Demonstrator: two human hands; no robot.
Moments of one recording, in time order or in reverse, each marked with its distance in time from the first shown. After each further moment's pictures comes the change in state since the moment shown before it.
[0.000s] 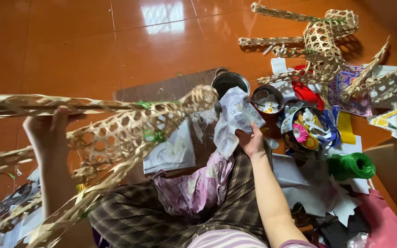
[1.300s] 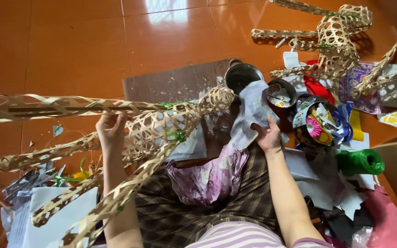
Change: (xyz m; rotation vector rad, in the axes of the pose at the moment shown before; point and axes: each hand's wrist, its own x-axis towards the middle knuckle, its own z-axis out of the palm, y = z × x) left_hand -0.050 -0.107 0.049 -0.245 0.037 0.001; right_hand -0.027 0.003 0.045 -0.034 0.310 -0.108
